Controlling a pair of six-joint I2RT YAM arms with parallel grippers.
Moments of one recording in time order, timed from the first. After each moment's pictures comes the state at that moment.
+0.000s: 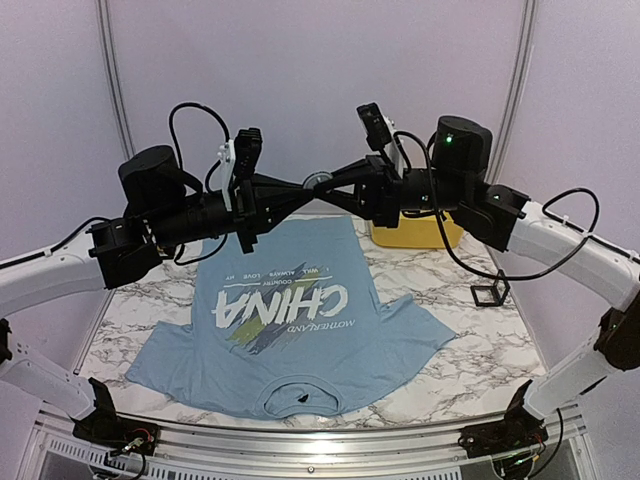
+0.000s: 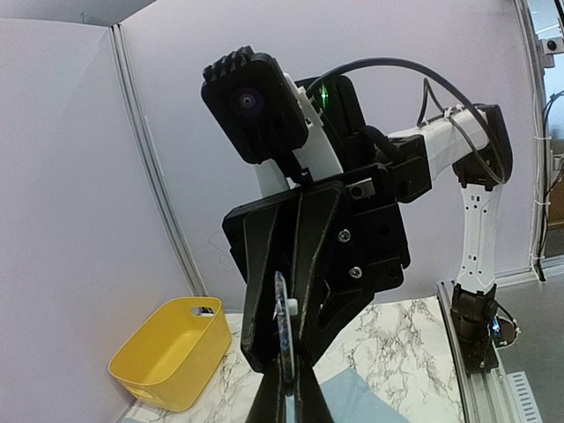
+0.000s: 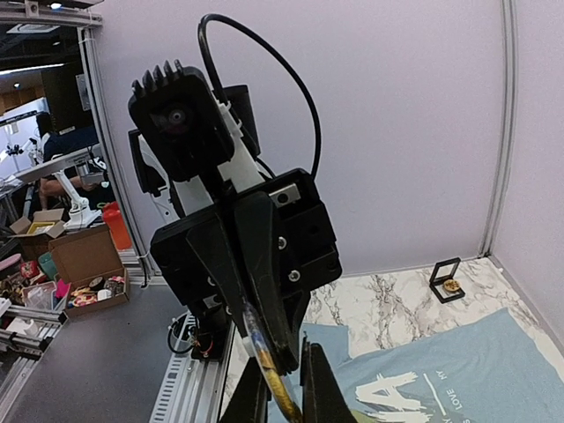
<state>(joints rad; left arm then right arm) -0.94 1.30 1.17 0.26 0.40 0.19 0.80 1.43 1.40 0.06 -0.83 0.12</state>
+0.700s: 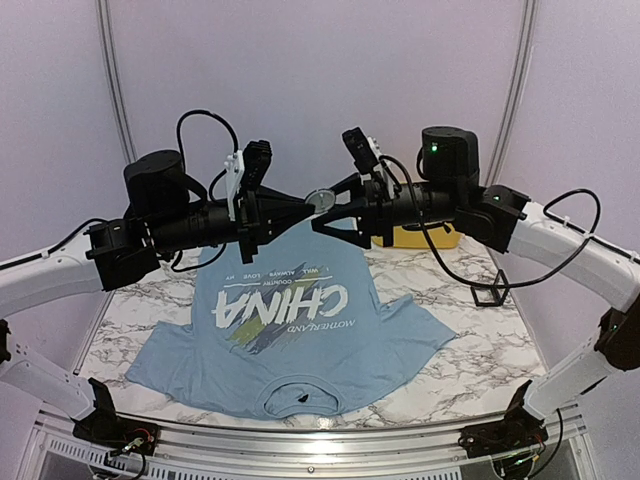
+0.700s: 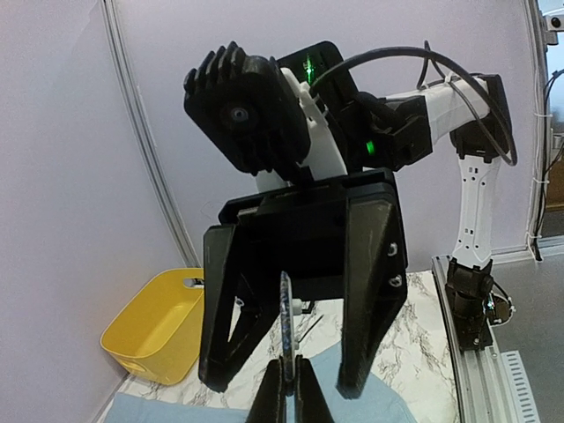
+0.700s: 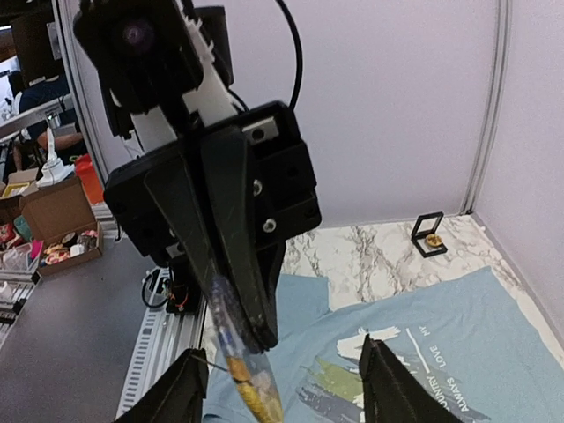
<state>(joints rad) -0.96 1.29 1.17 0.15 0.36 0.22 0.82 1.43 1.41 -0.15 -0.76 -0.06</state>
